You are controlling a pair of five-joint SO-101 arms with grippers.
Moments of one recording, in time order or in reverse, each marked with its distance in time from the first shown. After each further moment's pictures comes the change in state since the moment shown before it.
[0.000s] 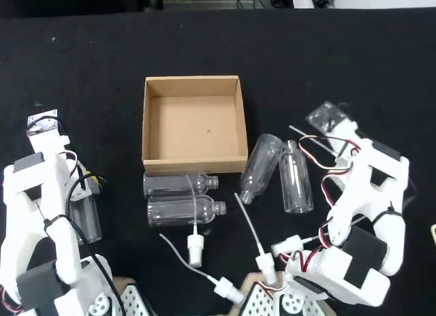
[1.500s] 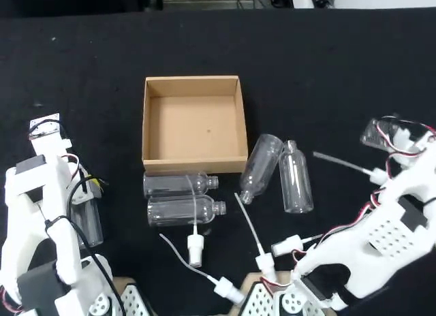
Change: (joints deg) left arm 0.1 -0.4 1.7 0.0 0.0; right arm 18.9 33.2 -44.7 17.1 48.0
